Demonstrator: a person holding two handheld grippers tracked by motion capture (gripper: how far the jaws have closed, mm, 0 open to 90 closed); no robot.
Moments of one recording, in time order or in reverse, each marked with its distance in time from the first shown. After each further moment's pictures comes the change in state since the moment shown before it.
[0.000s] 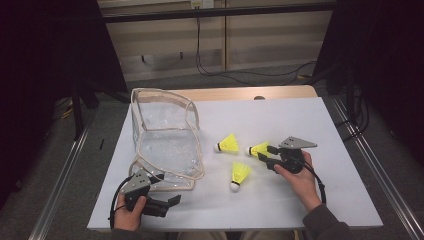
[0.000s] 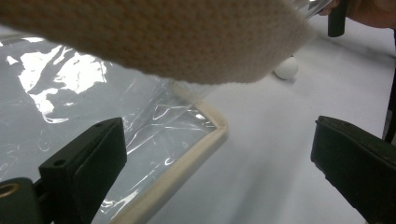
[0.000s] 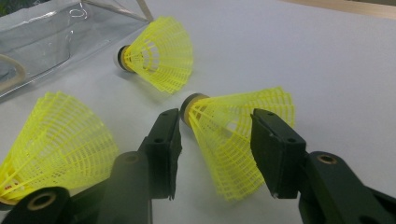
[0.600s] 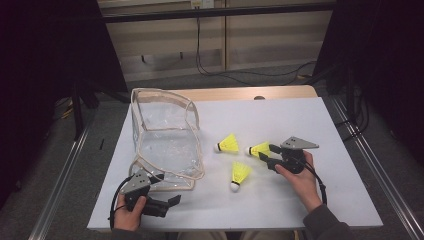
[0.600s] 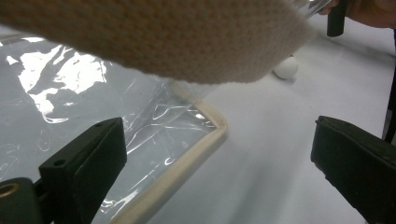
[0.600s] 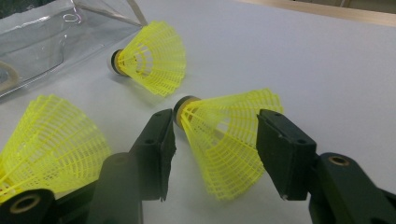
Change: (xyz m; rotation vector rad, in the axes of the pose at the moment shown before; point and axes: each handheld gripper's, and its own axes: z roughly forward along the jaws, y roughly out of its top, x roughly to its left) left arm 0.000 0.000 0.000 0.001 -0.001 0.000; right arm -0.002 -0.002 -0.002 -0.021 -0.022 -0.001
